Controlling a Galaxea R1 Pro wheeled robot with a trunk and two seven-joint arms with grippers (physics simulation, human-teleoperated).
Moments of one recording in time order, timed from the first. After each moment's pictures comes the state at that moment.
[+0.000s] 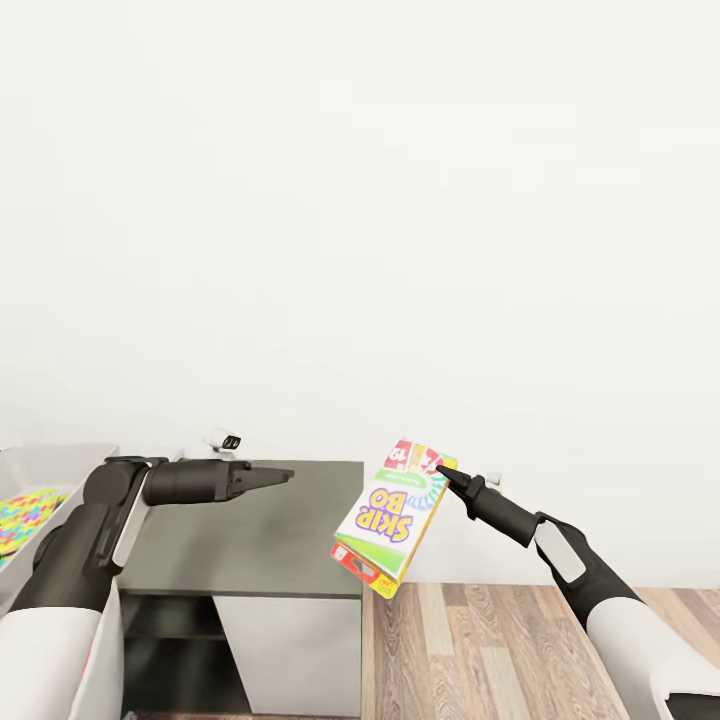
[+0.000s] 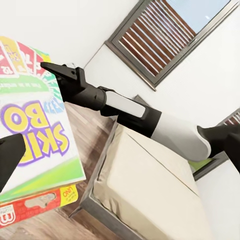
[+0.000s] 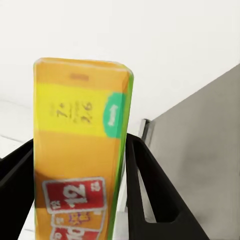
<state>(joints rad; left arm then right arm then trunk) -0.65 0.20 0.05 -1.29 0.10 1.03 -1.57 -0.72 -0.16 -0.03 -0.54 -0.83 0.61 0.86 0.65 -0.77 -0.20</state>
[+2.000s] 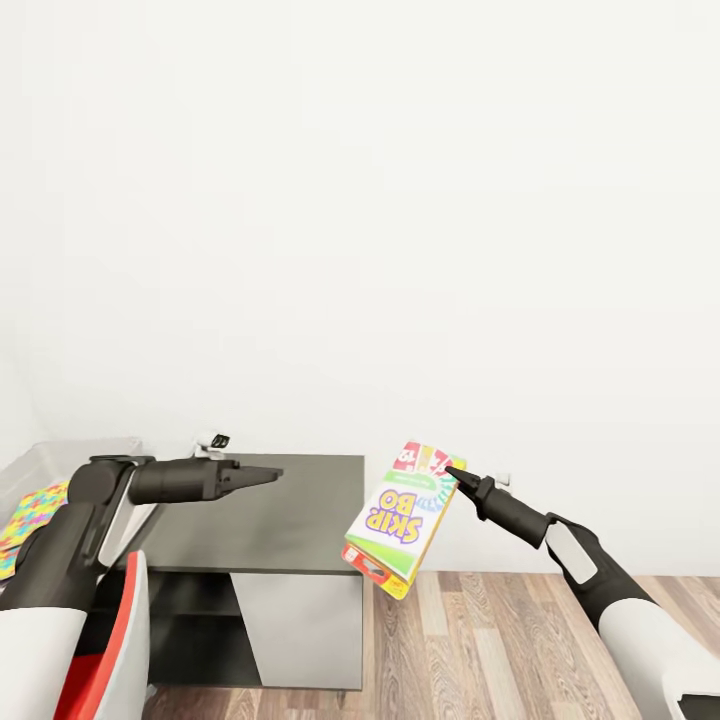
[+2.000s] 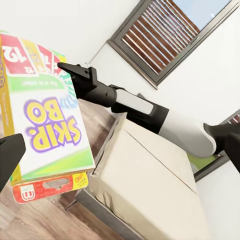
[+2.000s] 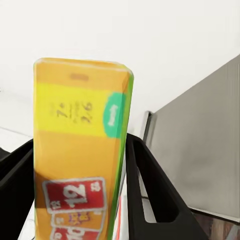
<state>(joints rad) -0.65 0.24 0.06 -1.30 0.10 1.03 -1.57 -0.72 -0.19 -0.02 -0.53 -0.83 0.61 0.87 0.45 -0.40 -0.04</state>
